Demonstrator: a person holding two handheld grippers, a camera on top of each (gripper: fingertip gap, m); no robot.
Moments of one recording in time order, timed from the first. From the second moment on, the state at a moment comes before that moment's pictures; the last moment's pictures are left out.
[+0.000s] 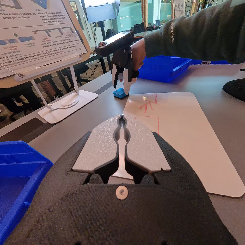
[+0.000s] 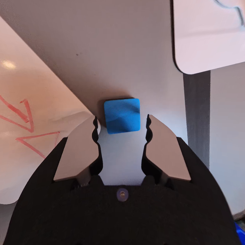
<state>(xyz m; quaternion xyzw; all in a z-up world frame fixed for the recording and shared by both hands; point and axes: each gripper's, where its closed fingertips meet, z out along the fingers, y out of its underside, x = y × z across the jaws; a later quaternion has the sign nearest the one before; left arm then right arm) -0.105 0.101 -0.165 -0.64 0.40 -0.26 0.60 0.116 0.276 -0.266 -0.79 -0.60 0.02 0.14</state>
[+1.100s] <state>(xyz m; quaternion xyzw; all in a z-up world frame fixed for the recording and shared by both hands) -0.071 -0.019 -0.278 -0.55 0.77 -0.17 0.27 0.109 0.138 -0.274 -0.77 -0.64 -0.01 0.08</state>
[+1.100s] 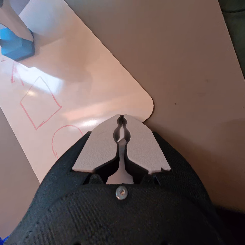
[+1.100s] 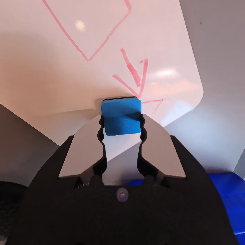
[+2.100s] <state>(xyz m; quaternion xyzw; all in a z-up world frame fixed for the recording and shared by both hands) -0.052 -0.051 -0.277 -0.54 0.77 -0.23 0.25 0.116 0.171 -0.275 -0.82 -0.57 0.00 0.08</state>
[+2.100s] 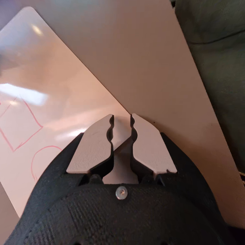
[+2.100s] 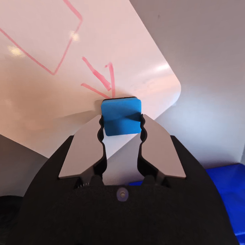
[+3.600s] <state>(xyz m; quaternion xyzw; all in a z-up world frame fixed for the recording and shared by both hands) -0.055 -0.044 -0.279 -0.56 0.75 -0.23 0.26 0.078 0.175 -0.265 -0.77 -0.63 0.02 0.07</state>
